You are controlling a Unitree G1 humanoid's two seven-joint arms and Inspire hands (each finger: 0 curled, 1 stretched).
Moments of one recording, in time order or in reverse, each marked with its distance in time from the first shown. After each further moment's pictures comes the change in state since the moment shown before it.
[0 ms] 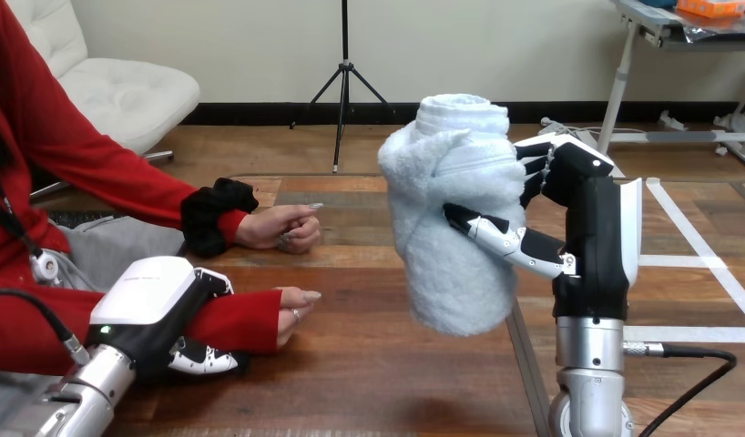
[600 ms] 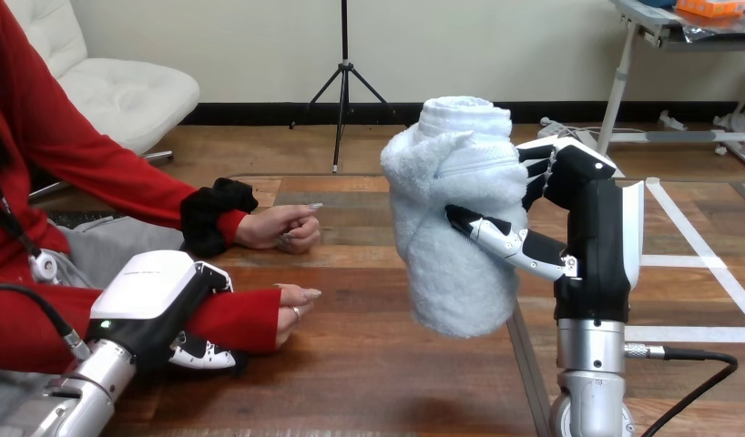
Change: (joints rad) left arm 0.001 0.006 0.001 -0.021 -0.018 -0.010 -0.009; right arm 0.006 0.007 -0.004 -0.007 -0.002 0.015 0.003
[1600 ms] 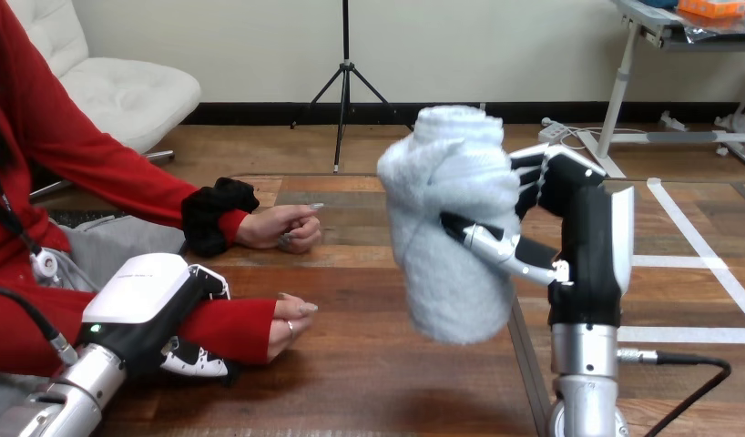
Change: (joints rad) left arm 0.056 0.044 0.016 -0.085 -0.046 -0.040 -0.049; right arm -0.003 0.005 0.000 0.043 -0.036 0.016 -0.025
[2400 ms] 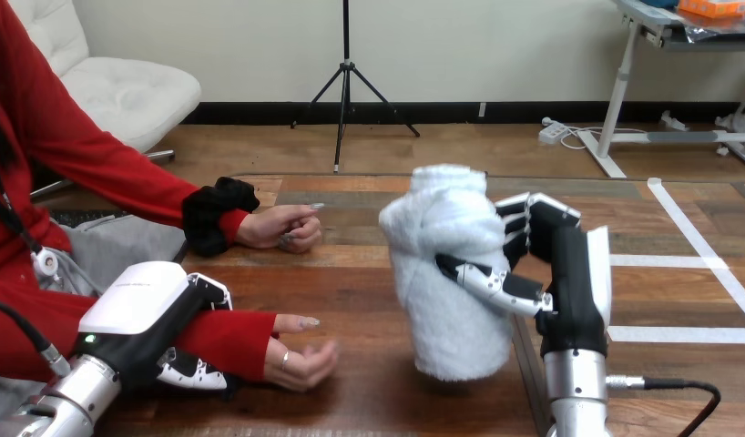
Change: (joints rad) left arm 0.103 0.035 0.051 -0.160 -0.034 -0.001 -0.066; right arm -0.041 -0.015 0.003 0.249 -0.061 0.003 -0.064
